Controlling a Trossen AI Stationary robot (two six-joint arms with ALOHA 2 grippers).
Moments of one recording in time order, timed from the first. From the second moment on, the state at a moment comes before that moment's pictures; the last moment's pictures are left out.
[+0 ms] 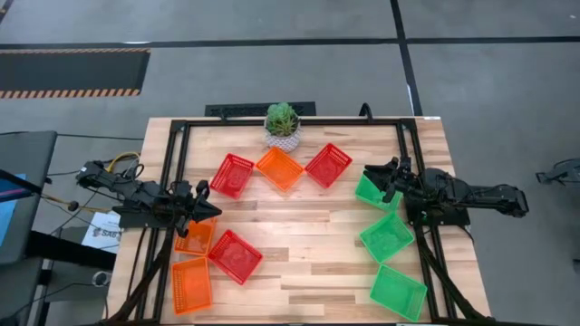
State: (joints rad) left arm -0.40 0.01 0.01 0.07 -0.22 -0.41; right arm -0.08 0.03 0.01 0.05 0.31 0.49
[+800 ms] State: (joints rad) left arm -0.40 0.01 0.01 0.07 -0.27 -0.59; right arm -0.08 0.03 0.01 0.05 0.31 0.49
